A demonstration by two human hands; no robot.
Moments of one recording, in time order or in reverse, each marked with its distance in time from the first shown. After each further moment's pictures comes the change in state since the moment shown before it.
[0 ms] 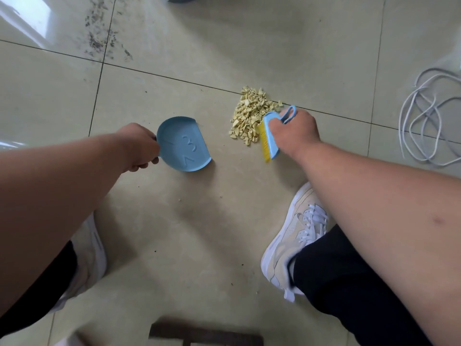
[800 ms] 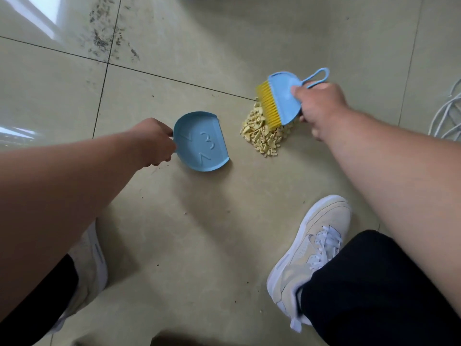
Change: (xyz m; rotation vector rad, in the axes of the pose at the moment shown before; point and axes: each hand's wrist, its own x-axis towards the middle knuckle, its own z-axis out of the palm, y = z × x) left_hand 0.031 0.031 -0.004 0.040 -0.016 0.039; right_hand 0.094 -0.032 0.005 0.422 -0.062 0.161
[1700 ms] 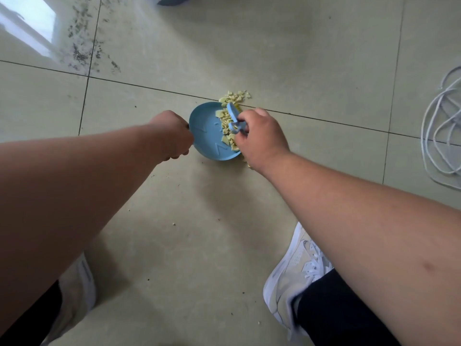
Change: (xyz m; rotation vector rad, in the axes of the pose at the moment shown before) left_hand 0.004 0.072 0.027 0.066 0.023 0.052; right_hand -0.065 0.031 0.047 -0.524 -0.138 -0.556
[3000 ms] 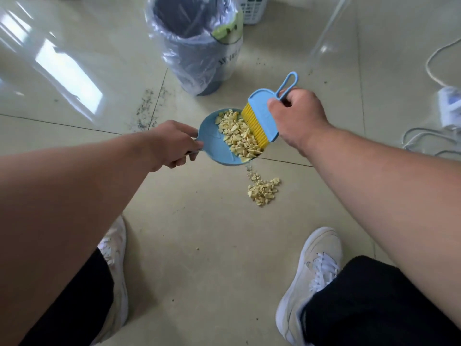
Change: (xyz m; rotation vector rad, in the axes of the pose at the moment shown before) left_hand -0.100 0.002 -0.121 -0.295 0.004 0.305; right_hand 0.005 -0.098 -0.164 0.263 0.288 0.074
